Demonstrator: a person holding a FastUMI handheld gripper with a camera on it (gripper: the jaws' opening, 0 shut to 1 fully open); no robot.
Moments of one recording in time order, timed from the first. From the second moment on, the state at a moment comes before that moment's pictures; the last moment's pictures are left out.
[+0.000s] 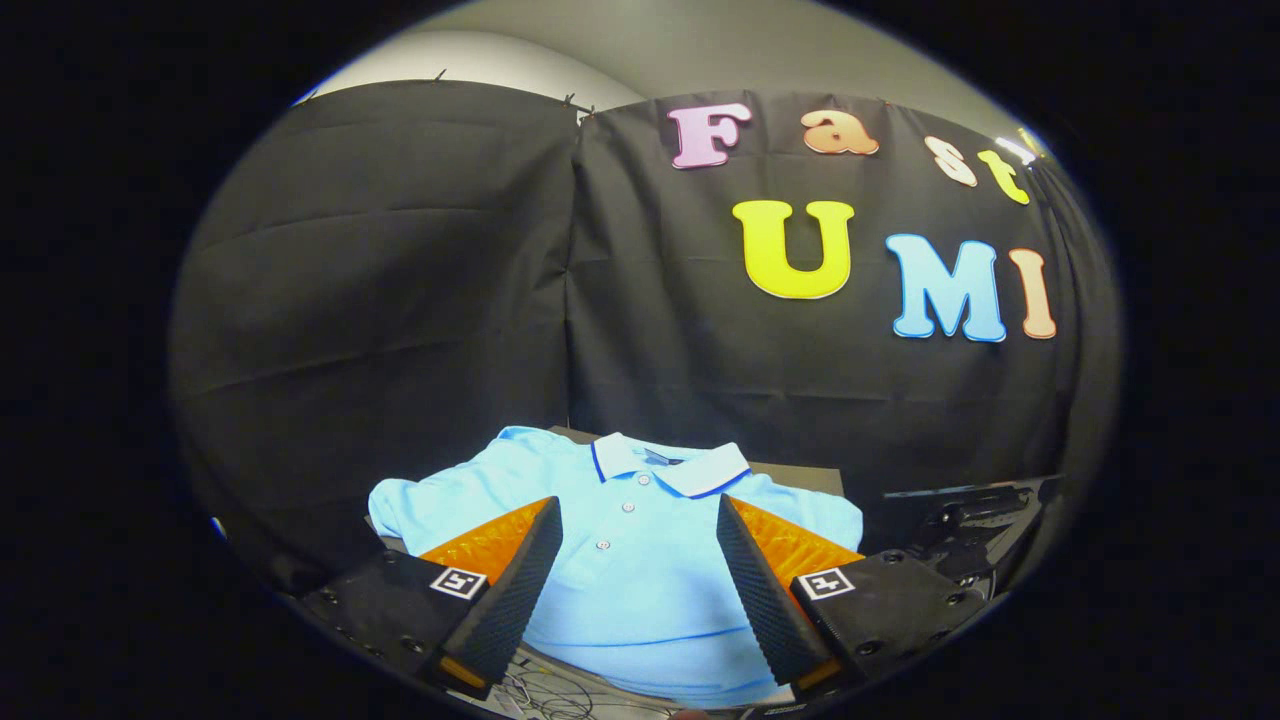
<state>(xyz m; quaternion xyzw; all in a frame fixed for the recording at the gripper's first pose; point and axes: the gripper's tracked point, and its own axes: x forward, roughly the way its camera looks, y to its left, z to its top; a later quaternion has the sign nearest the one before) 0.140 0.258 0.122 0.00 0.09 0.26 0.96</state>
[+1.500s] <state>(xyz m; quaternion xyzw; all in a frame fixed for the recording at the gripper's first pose) 0.207 0.325 0.057 -0.08 0.26 0.31 0.91</state>
